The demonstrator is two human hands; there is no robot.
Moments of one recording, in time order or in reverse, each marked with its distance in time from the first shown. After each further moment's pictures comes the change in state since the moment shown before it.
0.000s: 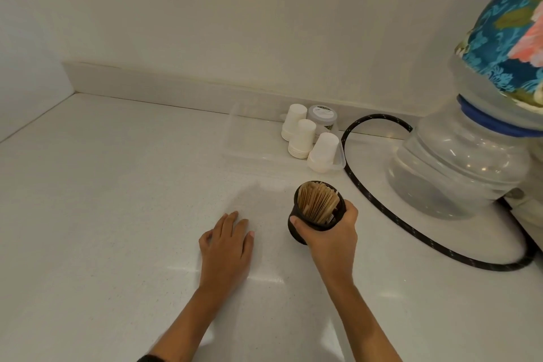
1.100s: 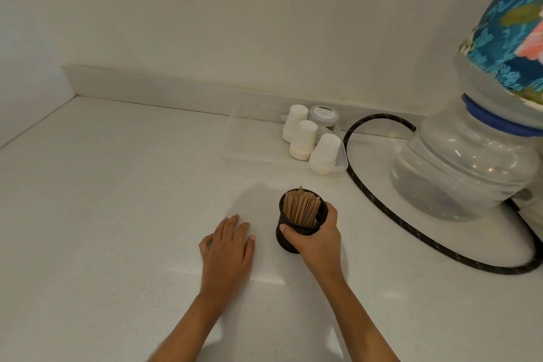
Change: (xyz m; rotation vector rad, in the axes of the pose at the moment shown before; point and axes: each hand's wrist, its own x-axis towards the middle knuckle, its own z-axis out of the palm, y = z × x) left_hand 0.000 -0.001 0.000 -0.015 -0.020 -0.002; right_hand 0.008 0.018 0.023 0.016 -0.145 0.038
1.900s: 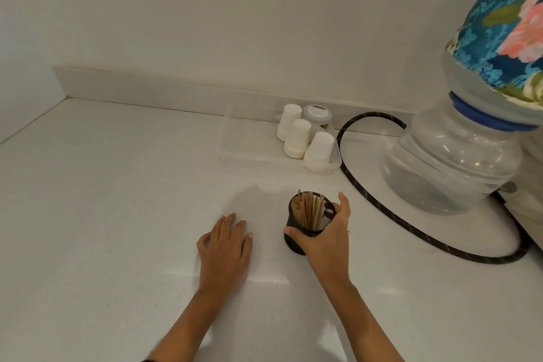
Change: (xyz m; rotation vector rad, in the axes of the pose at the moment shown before) left_hand 0.001 0.001 0.000 0.017 -0.006 0.003; right_hand -0.011 -0.009 -0.019 -0.117 0.065 -0.044
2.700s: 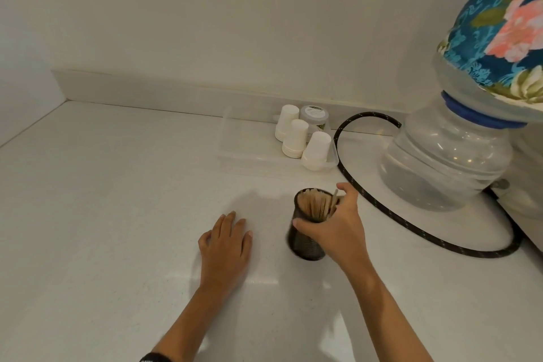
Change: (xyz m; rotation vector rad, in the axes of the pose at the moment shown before) left_hand -0.001 -0.002 0.003 0.031 0.011 0.014; right_hand 0.007 -0.030 -0.033 -0.129 -0.075 0.036
